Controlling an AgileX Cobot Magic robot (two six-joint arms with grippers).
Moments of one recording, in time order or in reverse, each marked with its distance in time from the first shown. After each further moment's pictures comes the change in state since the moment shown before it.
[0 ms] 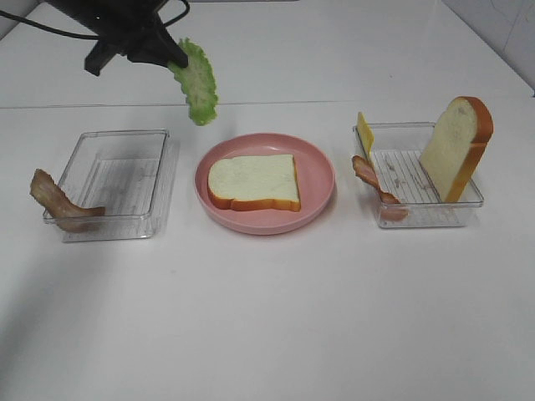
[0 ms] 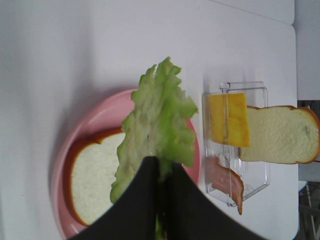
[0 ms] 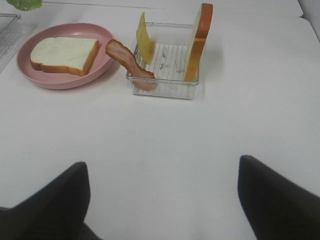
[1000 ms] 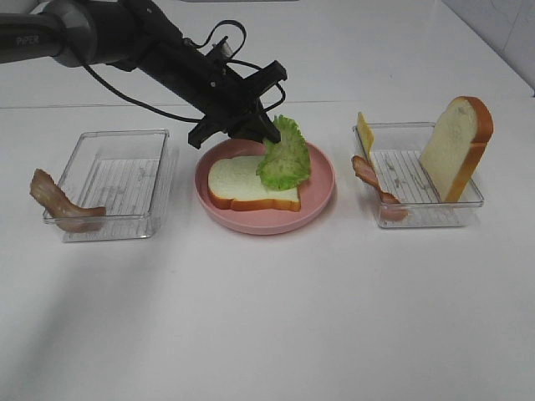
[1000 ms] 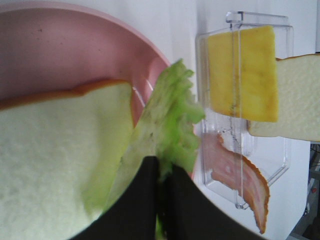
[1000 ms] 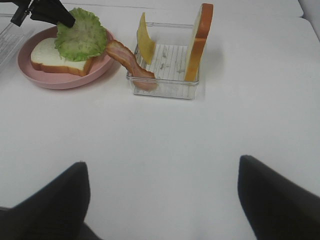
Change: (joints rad) left arm -0.210 0.189 -0.001 -0.073 -0.127 0.003; right arm 0.000 0.000 0.000 0.000 0.000 0.000
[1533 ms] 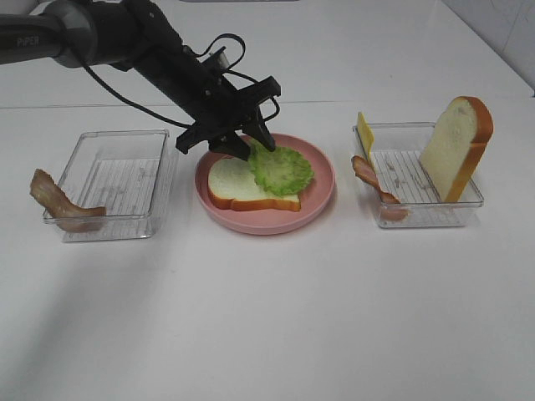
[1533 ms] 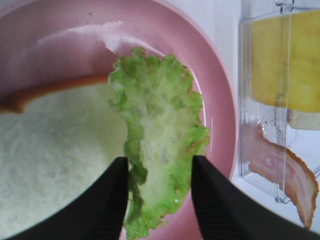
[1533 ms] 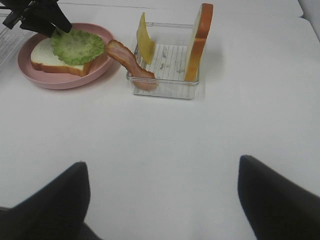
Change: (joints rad) left arm 0.001 0.001 0.000 0.128 0.039 -0.060; right arm 0.000 0.000 0.000 0.000 0.000 0.000
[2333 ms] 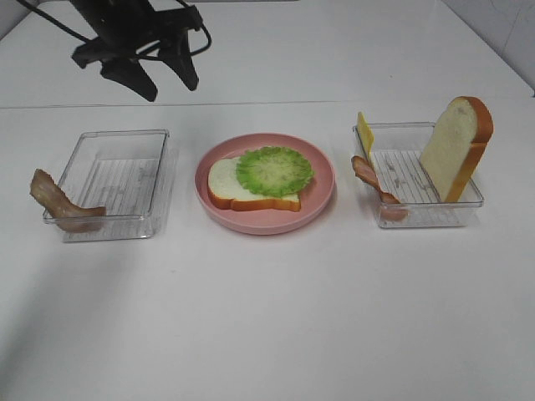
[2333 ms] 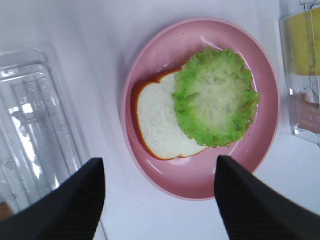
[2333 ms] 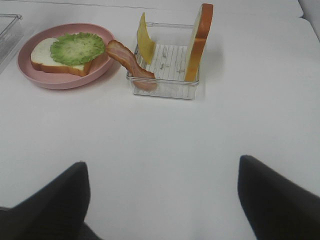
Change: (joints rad) left arm 0.126 -0.224 -0.077 0.317 0.307 -0.002; right arm 0.000 0.000 0.000 0.000 0.000 0.000
